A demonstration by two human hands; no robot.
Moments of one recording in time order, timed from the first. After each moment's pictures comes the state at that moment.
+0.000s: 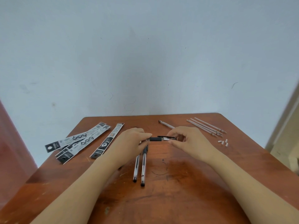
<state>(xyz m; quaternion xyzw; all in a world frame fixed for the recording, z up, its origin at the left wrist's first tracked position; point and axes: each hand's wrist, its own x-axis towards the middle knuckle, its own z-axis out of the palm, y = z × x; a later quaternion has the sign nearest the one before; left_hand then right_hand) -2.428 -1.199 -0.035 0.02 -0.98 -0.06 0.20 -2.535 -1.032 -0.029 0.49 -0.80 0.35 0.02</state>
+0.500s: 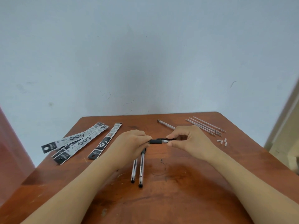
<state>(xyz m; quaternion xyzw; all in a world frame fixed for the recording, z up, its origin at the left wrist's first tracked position) -2.422 -1.199 -0.038 -0.08 -0.96 -0.03 0.25 -2.533 -1.028 -0.025 0.46 -0.78 0.43 -0.04</state>
